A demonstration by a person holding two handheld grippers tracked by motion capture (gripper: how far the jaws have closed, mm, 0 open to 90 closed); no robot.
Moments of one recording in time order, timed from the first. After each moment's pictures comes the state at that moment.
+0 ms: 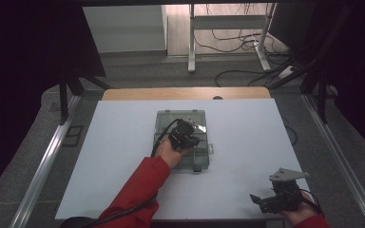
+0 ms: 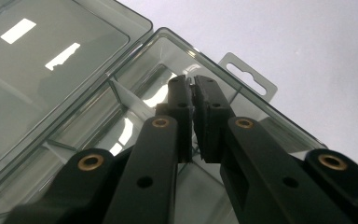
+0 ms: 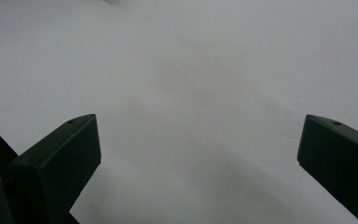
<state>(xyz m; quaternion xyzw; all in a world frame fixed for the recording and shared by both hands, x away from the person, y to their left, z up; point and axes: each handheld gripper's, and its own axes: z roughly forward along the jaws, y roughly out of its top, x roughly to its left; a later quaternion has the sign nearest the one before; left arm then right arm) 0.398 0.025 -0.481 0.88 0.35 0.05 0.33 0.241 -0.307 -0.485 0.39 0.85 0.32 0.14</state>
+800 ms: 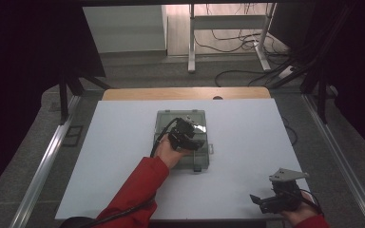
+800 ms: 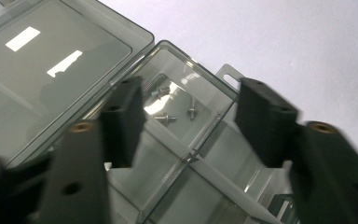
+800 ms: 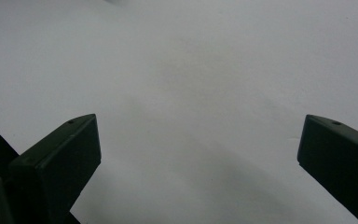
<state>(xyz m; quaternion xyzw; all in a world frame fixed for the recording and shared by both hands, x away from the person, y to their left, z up) 0.396 0.028 -0.475 0.87 0.35 0.06 0.34 0.241 -0.307 -0.485 0.39 0.85 0.31 0.14</state>
